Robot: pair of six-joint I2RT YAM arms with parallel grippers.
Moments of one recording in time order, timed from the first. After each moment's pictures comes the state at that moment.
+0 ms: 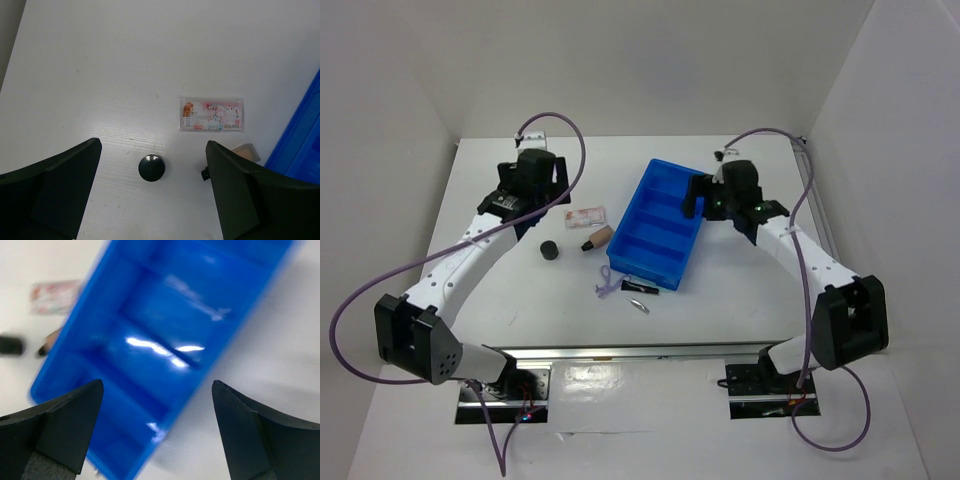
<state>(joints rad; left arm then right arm) -0.36 1.39 1.27 -0.51 -0.52 -0.31 0.29 1.42 1.09 -0.30 -0.07 0.33</state>
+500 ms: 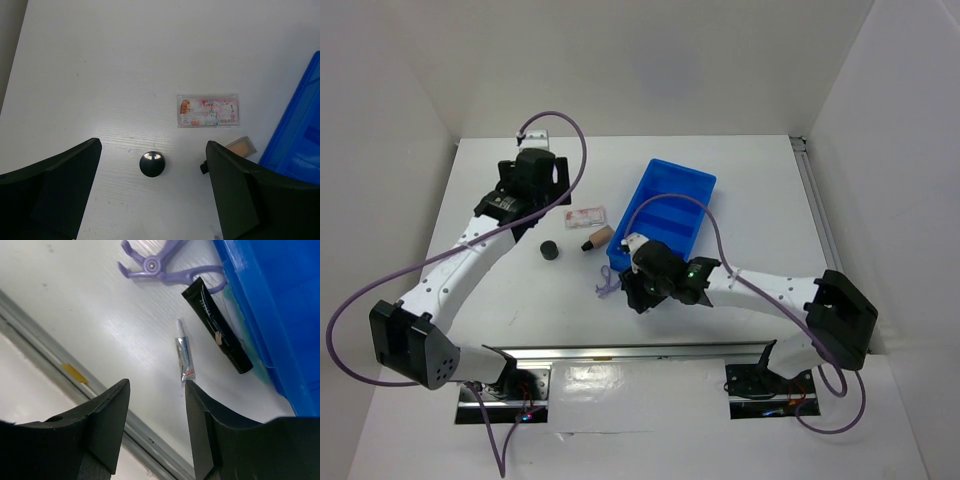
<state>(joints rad) -0.38 1.36 1.29 -0.54 -0.51 -0.26 0.99 1.43 0.90 -0.32 0.00 0.35</state>
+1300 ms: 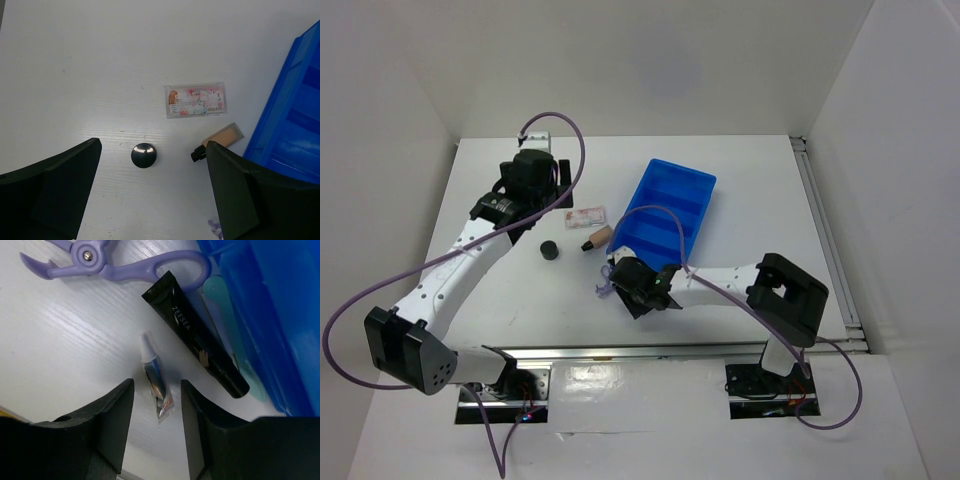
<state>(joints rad) -0.38 1.33 1.30 -0.58 -0.44 -0.27 1.07 1.70 0.96 -0.32 0.23 0.38</state>
